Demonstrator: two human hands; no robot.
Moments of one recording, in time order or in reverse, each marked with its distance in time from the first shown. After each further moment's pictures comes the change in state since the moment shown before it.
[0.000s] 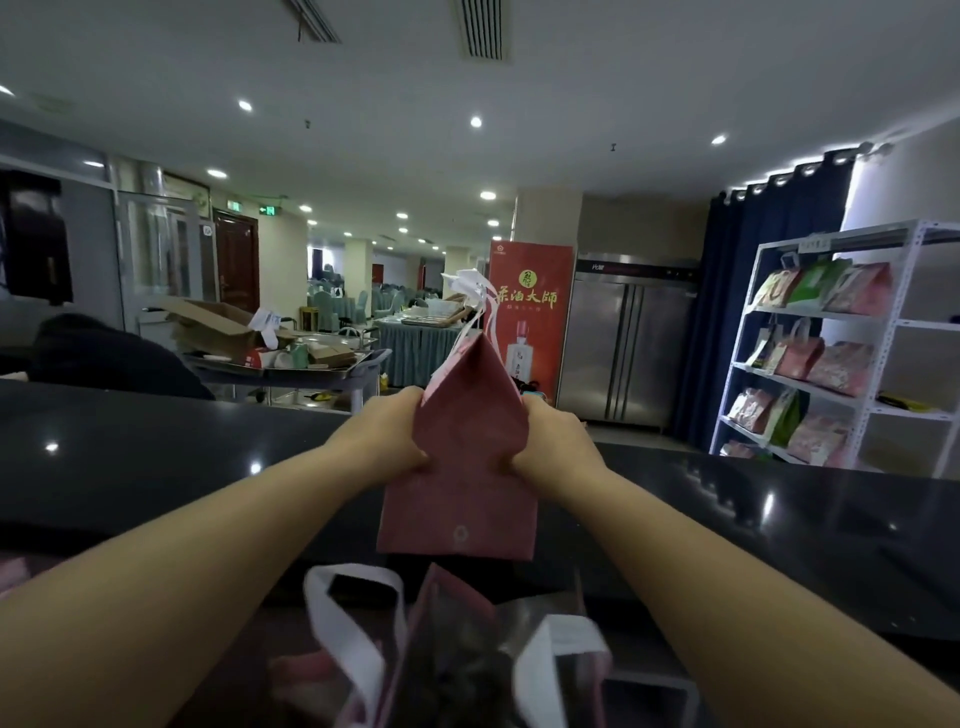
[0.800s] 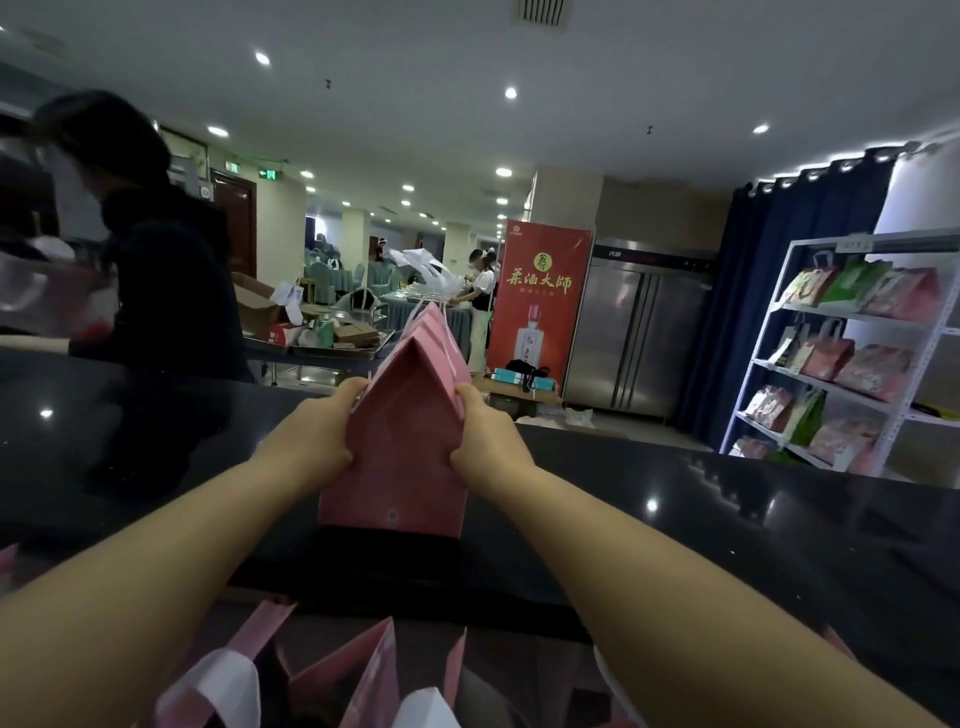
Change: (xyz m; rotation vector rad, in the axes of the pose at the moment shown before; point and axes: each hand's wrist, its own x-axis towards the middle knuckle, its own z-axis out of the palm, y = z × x) left_hand 0.013 -0.245 -0.087 0.014 0.120 -0.044; right_hand 0.079 -0.182 0.165 0.017 -0.071 -0.038
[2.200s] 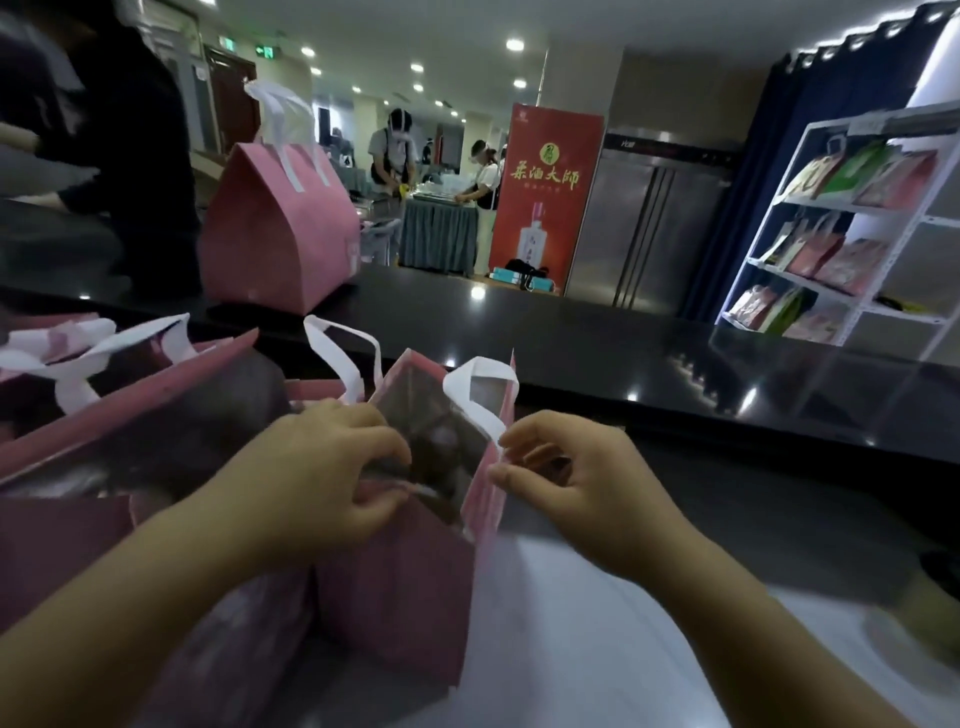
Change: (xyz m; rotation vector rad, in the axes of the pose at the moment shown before) left_hand -0.311 0.292 0.078 0.205 -0.158 0.338; right_hand -0.373 0.186 -0.186 0.204 -0.057 -0.204
